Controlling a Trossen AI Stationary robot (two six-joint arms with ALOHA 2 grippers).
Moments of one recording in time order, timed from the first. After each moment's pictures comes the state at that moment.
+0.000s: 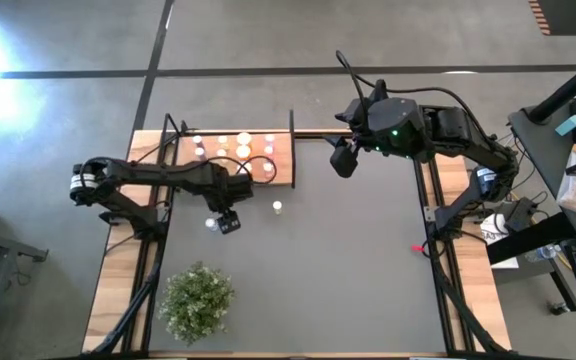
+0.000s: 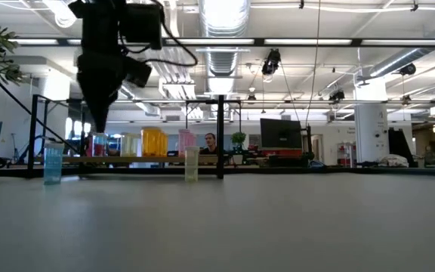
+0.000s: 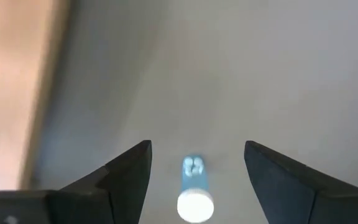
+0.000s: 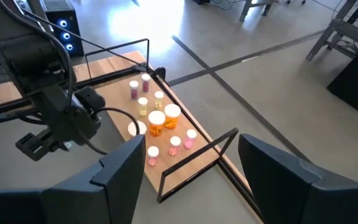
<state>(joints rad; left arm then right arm) 0.16 1.43 1.03 -1.08 -0.03 -0.28 -0.04 1.63 2.24 -1.17 0.48 0.16</state>
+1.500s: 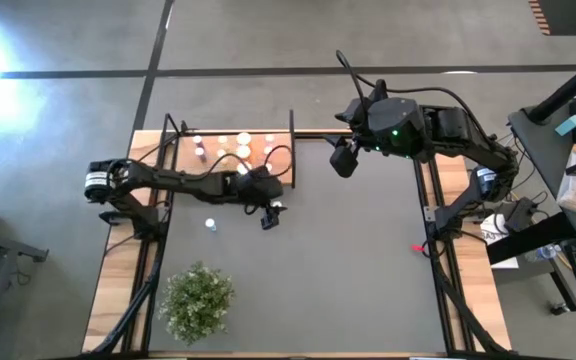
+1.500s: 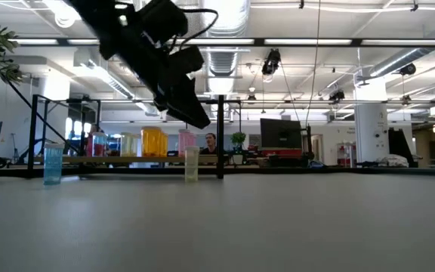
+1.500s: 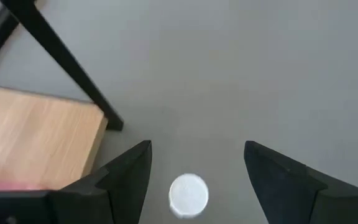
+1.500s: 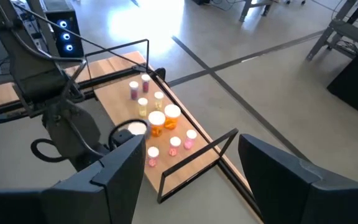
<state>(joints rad) 0.15 1.55 0.95 -0.14 -0.09 -0.05 -0.04 1.63 2.24 -1.17 0.48 0.16</state>
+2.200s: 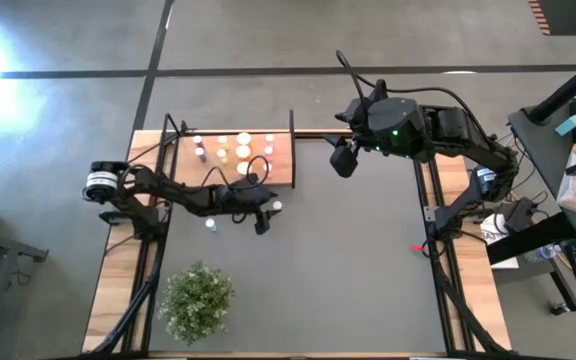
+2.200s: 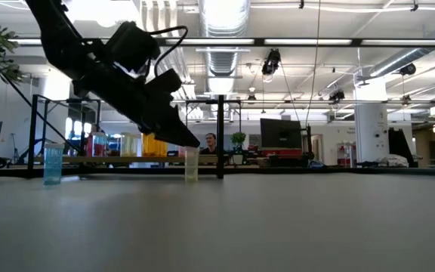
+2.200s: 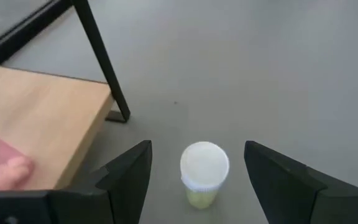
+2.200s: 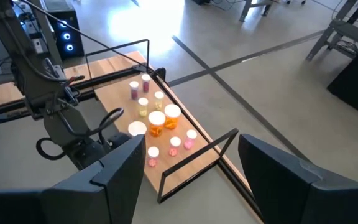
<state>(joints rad) 0.14 1.55 0.58 0.46 -0.14 -0.05 -0.04 1.63 2.24 -1.17 0.48 0.16</state>
